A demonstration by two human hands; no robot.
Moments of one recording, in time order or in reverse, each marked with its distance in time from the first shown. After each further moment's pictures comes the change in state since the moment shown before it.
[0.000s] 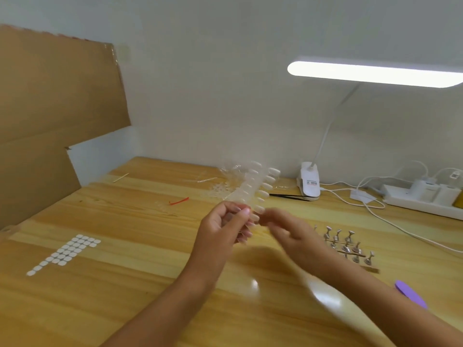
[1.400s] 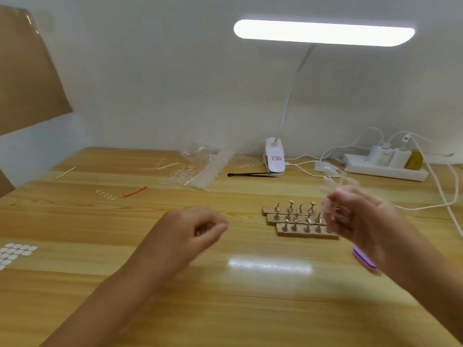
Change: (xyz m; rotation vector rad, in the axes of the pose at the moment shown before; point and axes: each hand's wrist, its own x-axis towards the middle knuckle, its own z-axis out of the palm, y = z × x) left_hand 0.003 0.000 -0.009 0.944 -0.369 0.355; right_hand -0.090 0.012 -0.093 0.840 0.383 0.404
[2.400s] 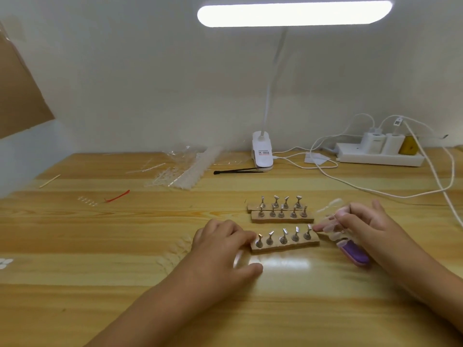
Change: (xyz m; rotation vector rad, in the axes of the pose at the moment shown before) left_hand 0.015 0.028 0.077 0.278 -0.289 -0.099; right_hand 0.002 0.031 -0.059 -0.730 0.045 -0.142
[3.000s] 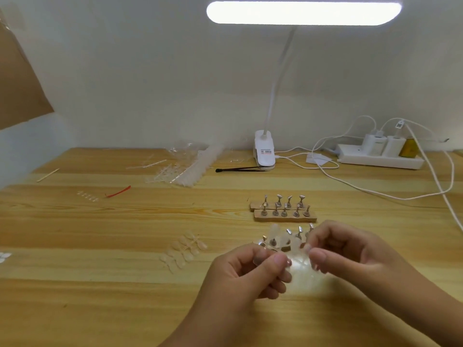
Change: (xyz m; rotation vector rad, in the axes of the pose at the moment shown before) left_hand -0.038 0.050 -0.001 -1.383 0.041 -0.248; right_hand -0.037 -0.044 0.025 0.311 -0.275 -0.086
